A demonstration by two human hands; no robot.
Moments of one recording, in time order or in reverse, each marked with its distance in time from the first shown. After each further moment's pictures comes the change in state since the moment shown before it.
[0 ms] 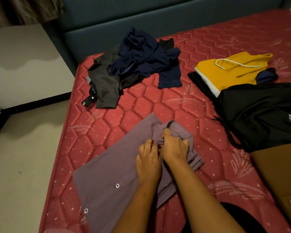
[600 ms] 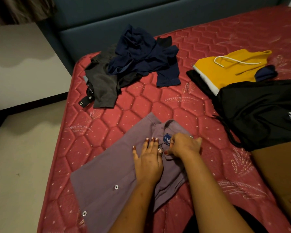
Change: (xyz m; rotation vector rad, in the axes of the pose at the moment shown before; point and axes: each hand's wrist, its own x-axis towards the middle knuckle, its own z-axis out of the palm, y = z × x) left_hand 0.002 -0.009 0.013 0.137 -0.104 0.045; right_hand 0.019 0.029 -0.016 -0.186 -0.187 0.116
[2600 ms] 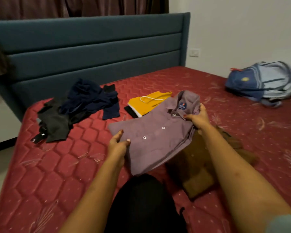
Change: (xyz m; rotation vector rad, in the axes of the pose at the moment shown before) left_hand -0.029 0.166 -0.168 -1.350 -0.175 -0.427; right_hand -0.117 0.275 -0.181 1.354 0.623 0.072
